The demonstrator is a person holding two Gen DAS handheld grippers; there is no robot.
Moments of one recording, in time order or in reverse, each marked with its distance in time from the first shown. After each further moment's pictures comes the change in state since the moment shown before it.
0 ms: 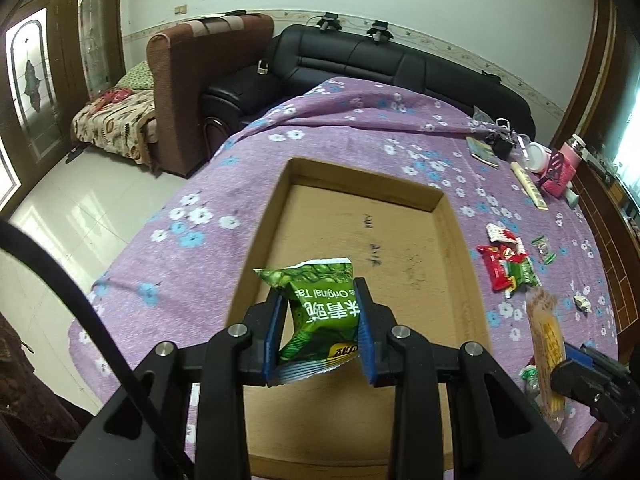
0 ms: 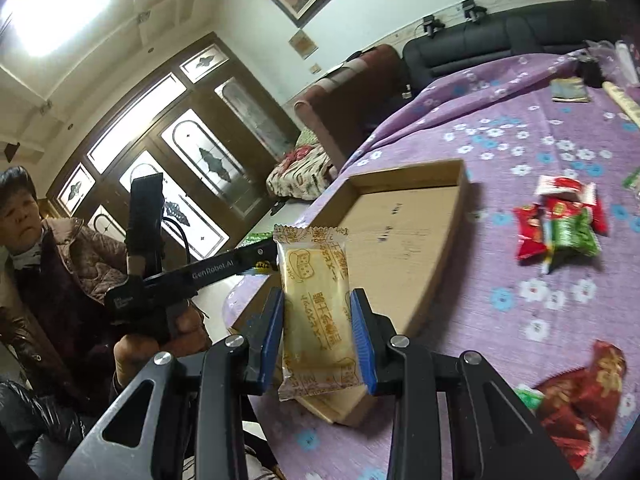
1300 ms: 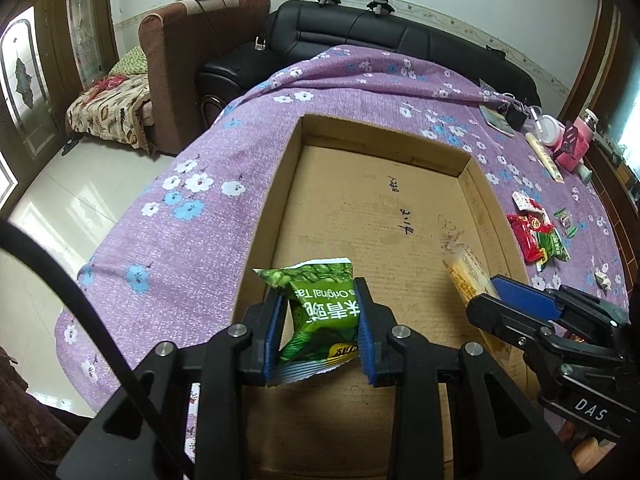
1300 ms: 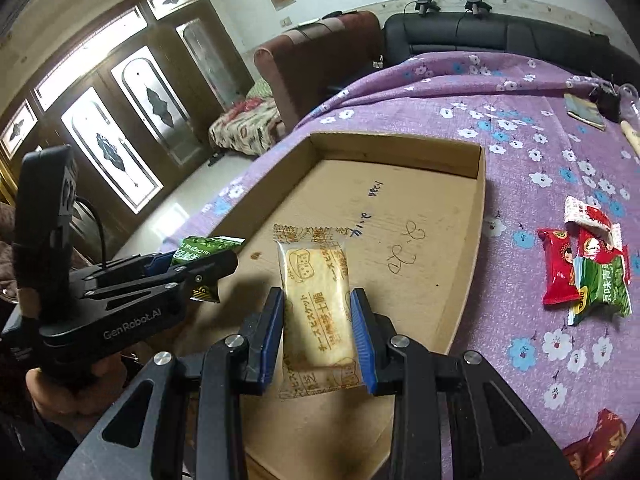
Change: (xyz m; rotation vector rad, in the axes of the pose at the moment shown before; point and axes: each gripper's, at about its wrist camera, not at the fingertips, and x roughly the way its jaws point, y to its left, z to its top) left arm 0.039 0.015 -0.010 0.031 0.093 0.000; right arm 0.086 0.013 0.009 -0.113 0.166 -0.288
